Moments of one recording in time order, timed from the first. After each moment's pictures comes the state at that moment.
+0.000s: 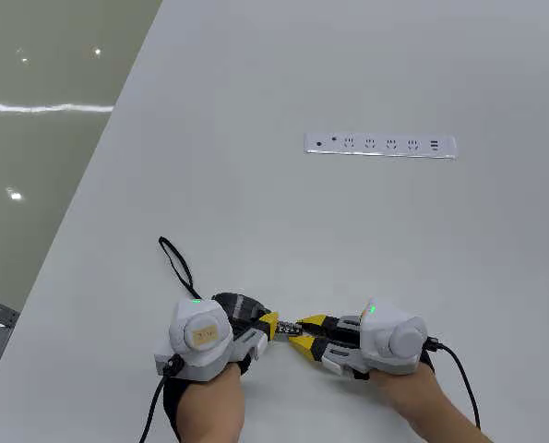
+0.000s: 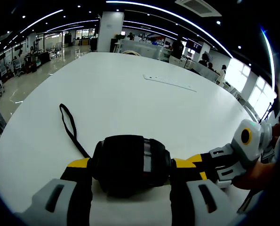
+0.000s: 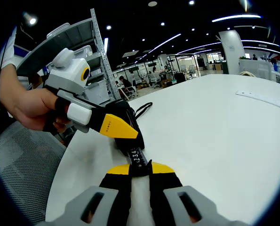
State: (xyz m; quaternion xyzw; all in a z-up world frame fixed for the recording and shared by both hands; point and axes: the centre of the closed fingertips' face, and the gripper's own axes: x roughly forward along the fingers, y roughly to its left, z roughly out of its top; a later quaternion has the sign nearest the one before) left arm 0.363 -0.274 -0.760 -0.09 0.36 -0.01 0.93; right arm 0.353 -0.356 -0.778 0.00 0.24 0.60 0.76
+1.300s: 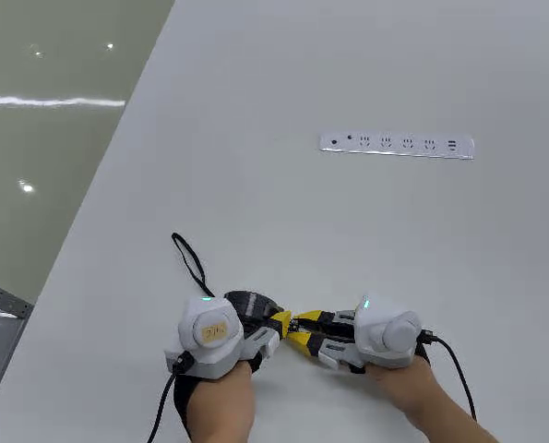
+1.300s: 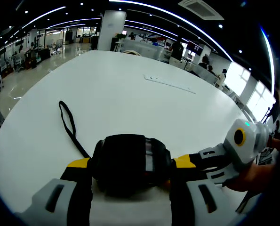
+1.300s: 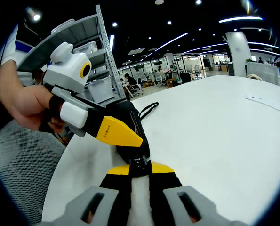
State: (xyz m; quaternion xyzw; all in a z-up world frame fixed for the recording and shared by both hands) left arm 0.363 -0.275 -0.761 -0.11 0.36 -0.01 0.93; right arm 0.354 -0.332 -0.778 -0.02 0.23 0.62 0.75
